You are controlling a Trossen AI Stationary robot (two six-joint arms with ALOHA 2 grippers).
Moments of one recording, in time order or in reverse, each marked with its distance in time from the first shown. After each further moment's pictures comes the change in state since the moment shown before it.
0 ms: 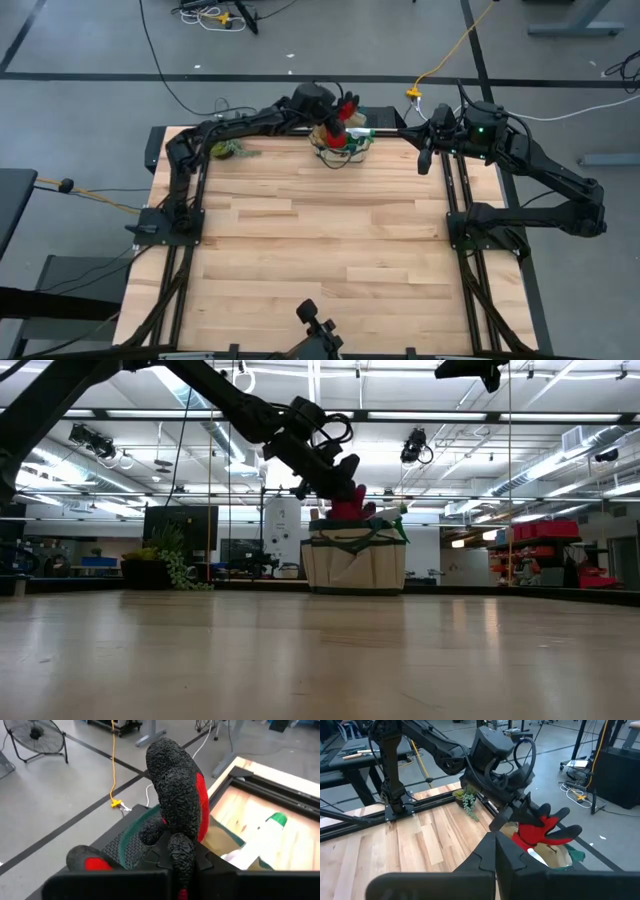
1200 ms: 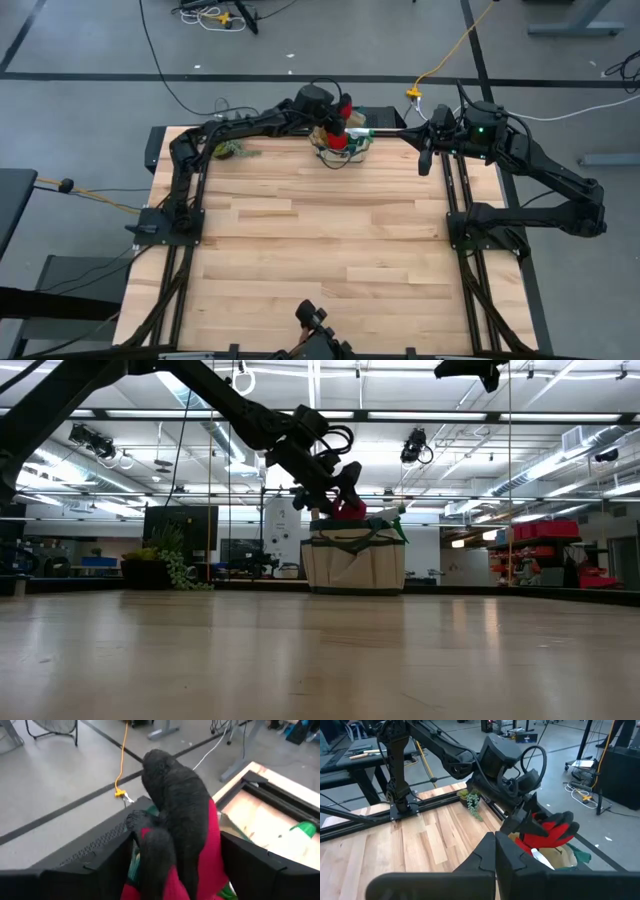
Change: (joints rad) left arm -0.001 0.033 0.000 0.002 -0.048 -0.137; right arm 0.000 0.000 0.000 0.001 -0.023 0.001
